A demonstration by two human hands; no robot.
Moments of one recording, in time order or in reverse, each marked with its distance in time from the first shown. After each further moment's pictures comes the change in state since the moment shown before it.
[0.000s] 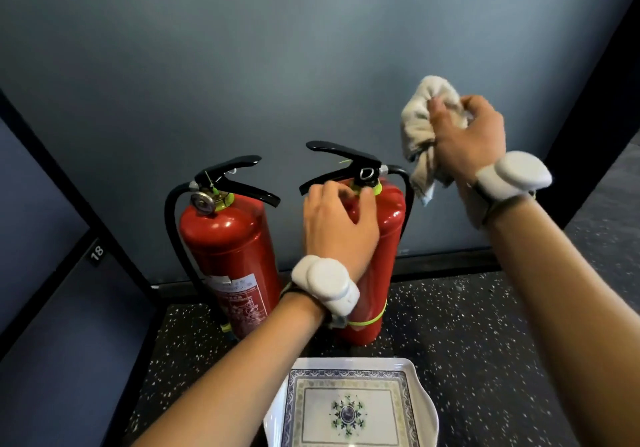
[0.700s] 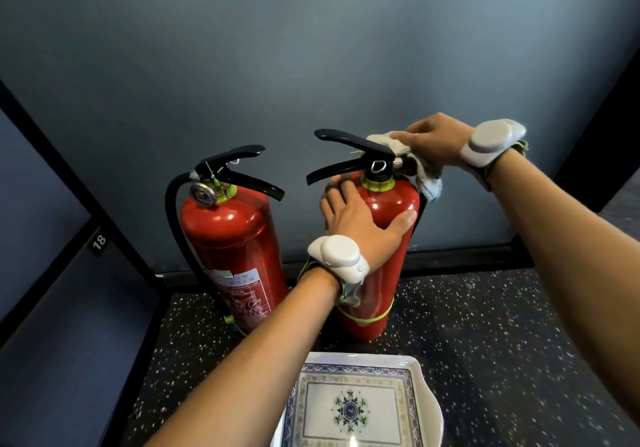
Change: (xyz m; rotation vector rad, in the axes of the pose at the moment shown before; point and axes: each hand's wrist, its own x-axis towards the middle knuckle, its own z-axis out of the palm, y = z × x) left_hand 0.017 -0.023 0.031 0.161 -0.300 -0.087; right_hand 0.060 0.027 0.045 -0.441 -0.719 -0.085
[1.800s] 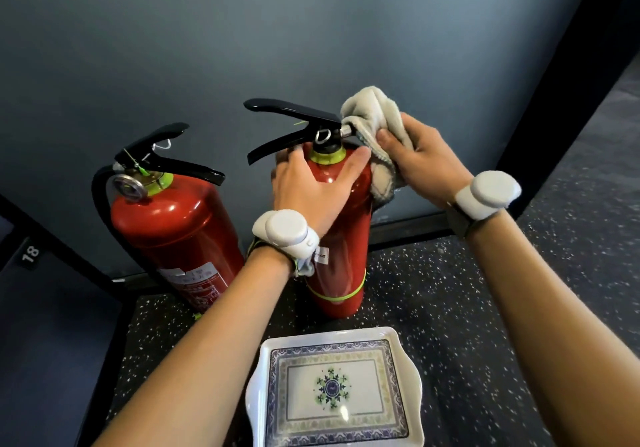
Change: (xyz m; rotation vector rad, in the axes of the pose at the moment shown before) left_hand 0.010 0.007 0.001 -0.150 0.122 0.010; right_hand -0.068 0.058 0.050 0.472 0.254 -0.281
